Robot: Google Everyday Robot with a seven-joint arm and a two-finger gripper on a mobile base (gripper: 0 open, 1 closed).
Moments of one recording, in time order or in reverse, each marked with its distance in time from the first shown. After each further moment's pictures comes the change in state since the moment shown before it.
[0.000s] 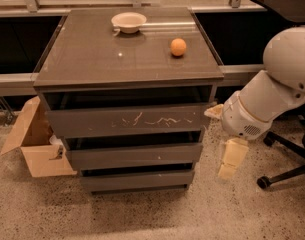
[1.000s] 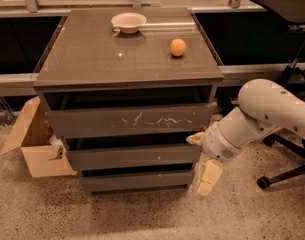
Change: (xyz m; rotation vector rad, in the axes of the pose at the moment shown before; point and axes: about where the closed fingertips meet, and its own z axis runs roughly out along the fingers) arm 0.009 0.006 0.111 -0.160 -0.171 0.051
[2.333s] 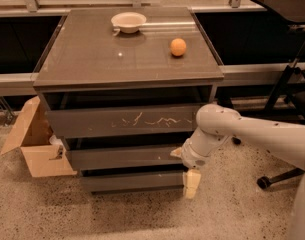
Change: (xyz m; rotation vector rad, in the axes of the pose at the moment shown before) arm 0.062 -0.069 0.131 -0.096 0.168 -0.154
